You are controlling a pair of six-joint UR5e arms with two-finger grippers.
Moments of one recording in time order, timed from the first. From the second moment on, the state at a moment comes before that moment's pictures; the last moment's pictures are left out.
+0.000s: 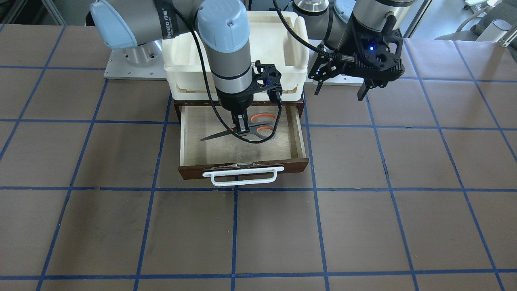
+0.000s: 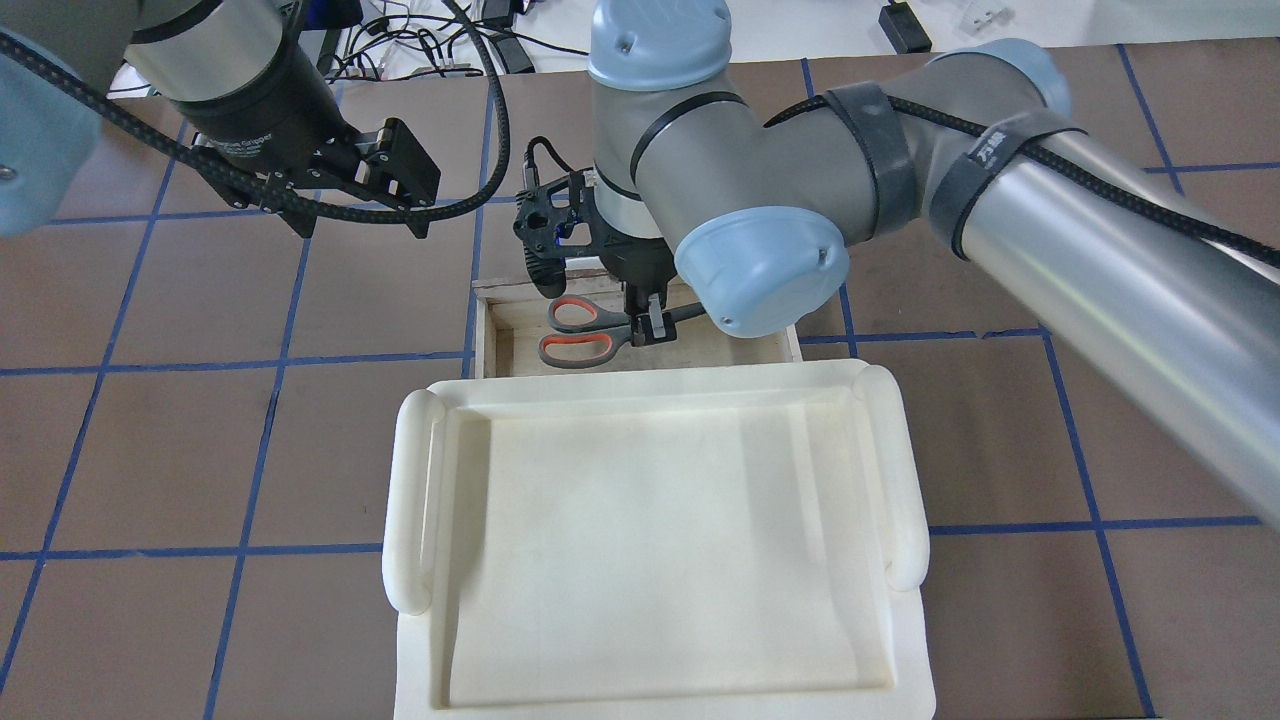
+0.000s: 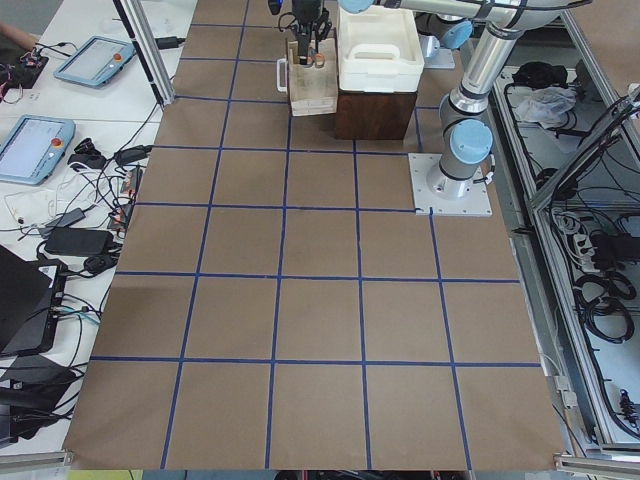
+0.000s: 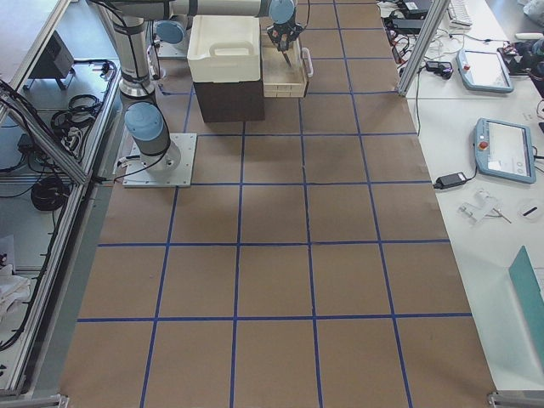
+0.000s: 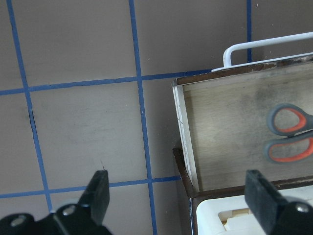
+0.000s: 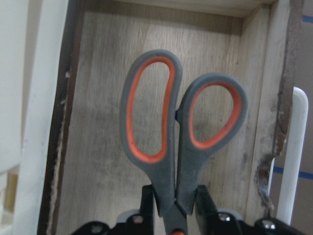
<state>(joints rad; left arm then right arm) -1.62 -1.55 -1.52 -1.60 1.53 0.03 2.00 -1.32 1.57 -1.85 -1.48 -1.34</state>
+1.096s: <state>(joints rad) -1.61 -1.55 -1.52 -1.59 1.53 0.06 2.02 -1.29 1.59 -1.82 -1.48 -1.34</state>
